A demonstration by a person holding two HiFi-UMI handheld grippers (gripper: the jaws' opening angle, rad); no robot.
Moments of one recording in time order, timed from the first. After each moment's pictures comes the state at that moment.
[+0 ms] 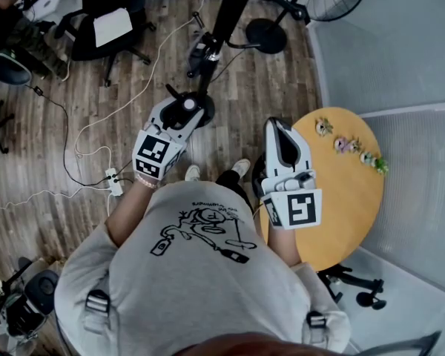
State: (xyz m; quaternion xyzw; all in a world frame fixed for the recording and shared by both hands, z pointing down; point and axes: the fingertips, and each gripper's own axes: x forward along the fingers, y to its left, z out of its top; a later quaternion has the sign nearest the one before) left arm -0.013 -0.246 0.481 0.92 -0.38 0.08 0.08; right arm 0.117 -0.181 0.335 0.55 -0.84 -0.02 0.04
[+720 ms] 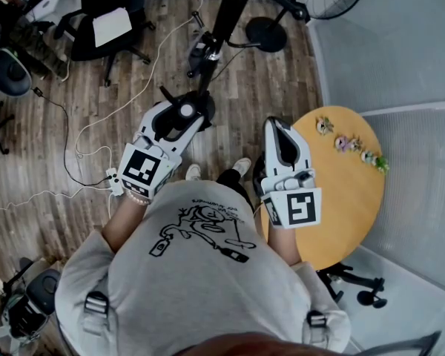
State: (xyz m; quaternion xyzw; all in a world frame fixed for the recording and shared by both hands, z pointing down) left arm -0.018 -0.218 0.411 0.93 -0.36 0.05 0.06; right arm 0.114 -0.183 0.338 0.54 -0.84 -0.02 0.04
